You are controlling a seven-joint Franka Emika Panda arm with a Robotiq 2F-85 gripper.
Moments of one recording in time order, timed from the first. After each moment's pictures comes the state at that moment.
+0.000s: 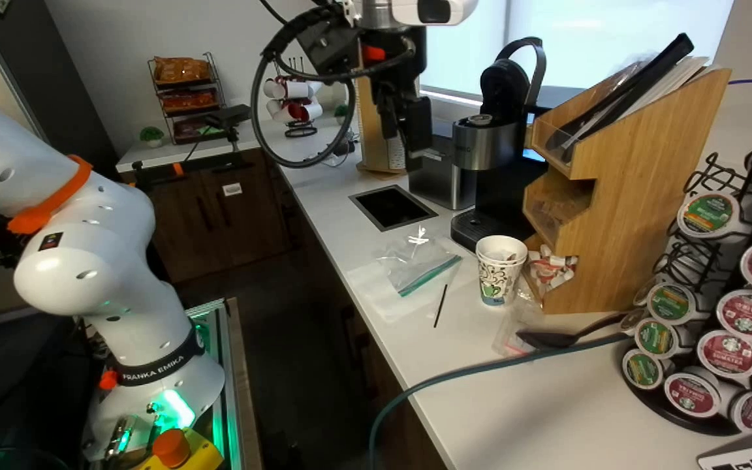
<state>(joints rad) -0.08 -0.48 -0.30 -2.21 0.12 1.80 -0.25</state>
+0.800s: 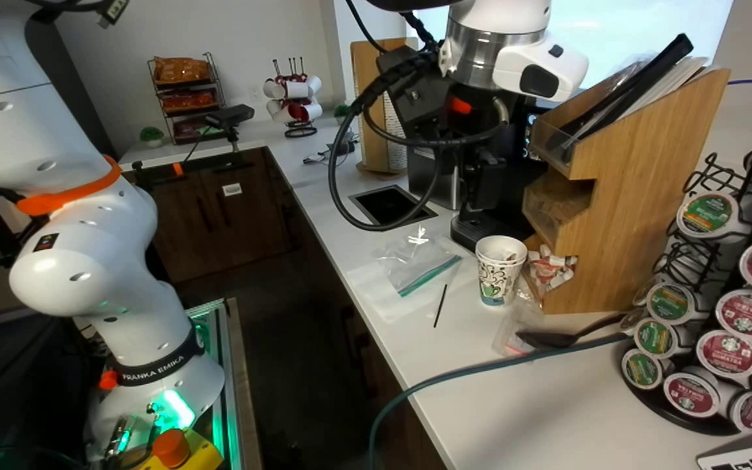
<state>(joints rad) -0.13 -0.14 -0.41 -1.98 0.25 1.74 -0.33</state>
